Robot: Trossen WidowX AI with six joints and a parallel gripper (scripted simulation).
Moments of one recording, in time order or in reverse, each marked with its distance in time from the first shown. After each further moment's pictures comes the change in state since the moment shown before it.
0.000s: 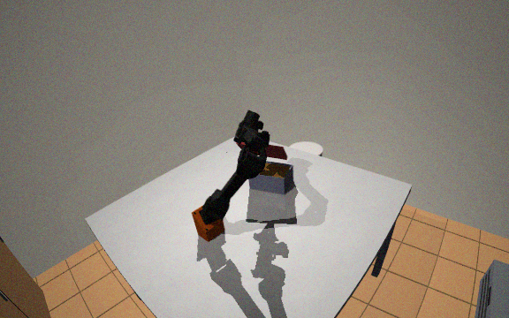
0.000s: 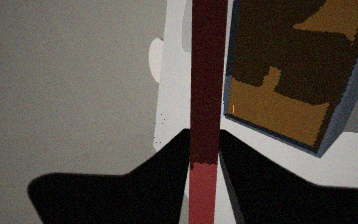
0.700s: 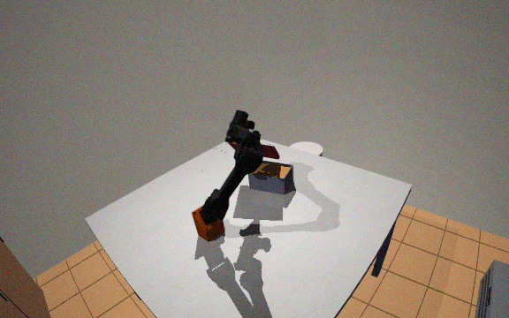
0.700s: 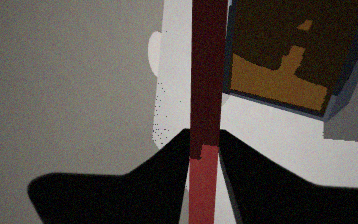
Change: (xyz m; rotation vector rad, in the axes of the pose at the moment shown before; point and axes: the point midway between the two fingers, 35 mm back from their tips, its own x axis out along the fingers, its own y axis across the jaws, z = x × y) arm -0.005 -0.004 -0.042 0.001 0.002 0.000
